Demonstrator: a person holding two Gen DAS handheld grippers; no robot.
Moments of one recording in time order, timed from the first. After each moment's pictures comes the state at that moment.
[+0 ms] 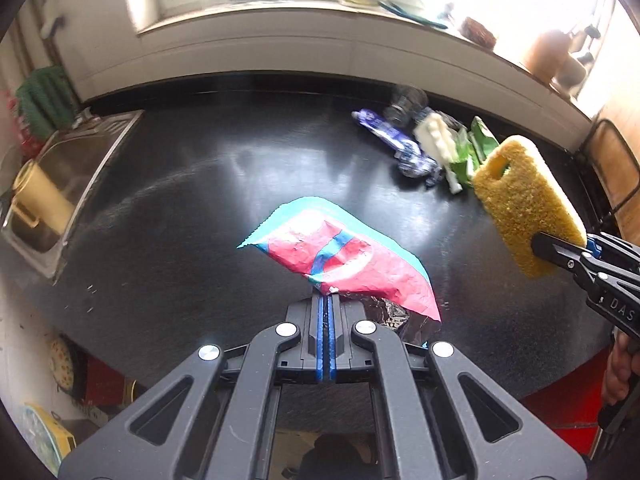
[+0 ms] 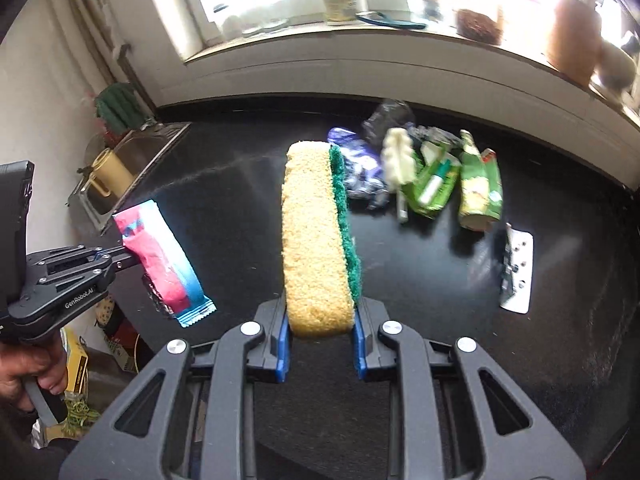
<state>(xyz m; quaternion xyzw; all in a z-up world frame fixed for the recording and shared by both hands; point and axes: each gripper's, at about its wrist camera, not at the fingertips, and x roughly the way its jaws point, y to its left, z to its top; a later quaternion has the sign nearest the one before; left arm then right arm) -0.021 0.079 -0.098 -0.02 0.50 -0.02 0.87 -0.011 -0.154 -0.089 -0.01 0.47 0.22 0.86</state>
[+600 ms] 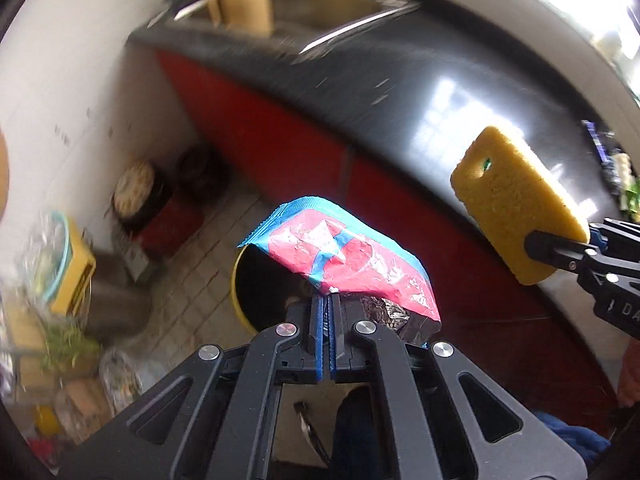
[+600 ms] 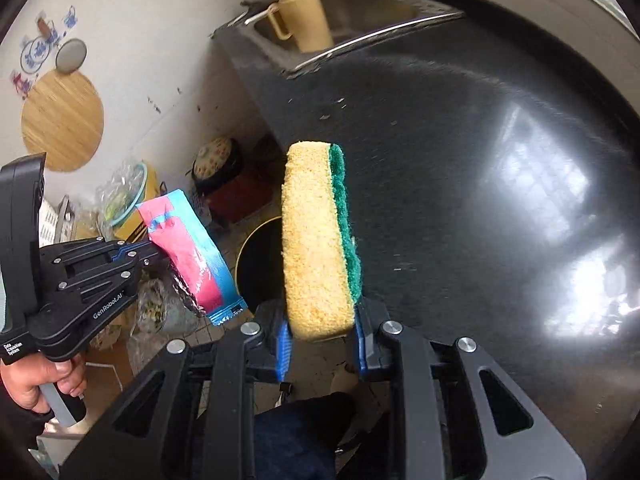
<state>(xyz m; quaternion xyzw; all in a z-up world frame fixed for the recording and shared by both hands) -0.231 0.323 -0.178 -0.17 0.56 0.24 0.78 -0.123 0.165 -0.184 -0.18 0.54 0.47 0.68</state>
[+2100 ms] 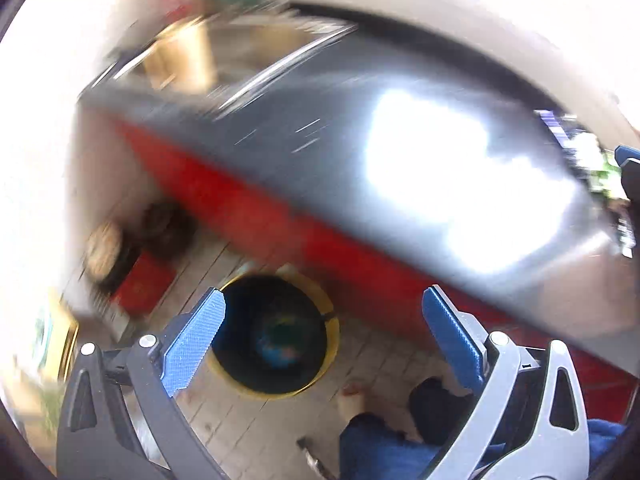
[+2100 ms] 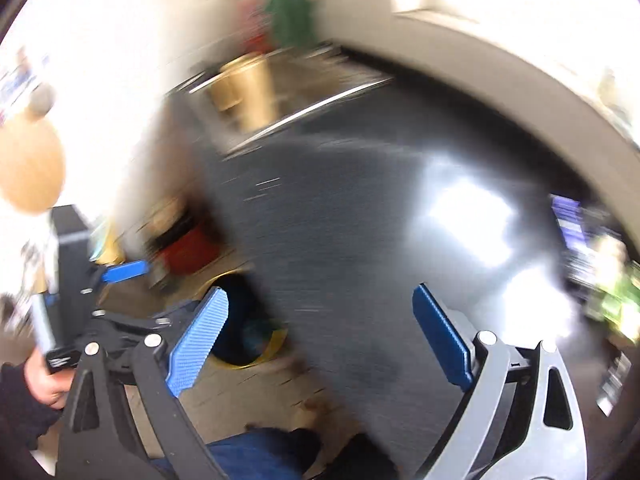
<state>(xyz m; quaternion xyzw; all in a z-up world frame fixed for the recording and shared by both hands) -0.162 0.264 -0.146 -0.09 0.51 0.14 0.85 -0.087 0.088 -0.095 -0.14 0.44 0.36 0.81</state>
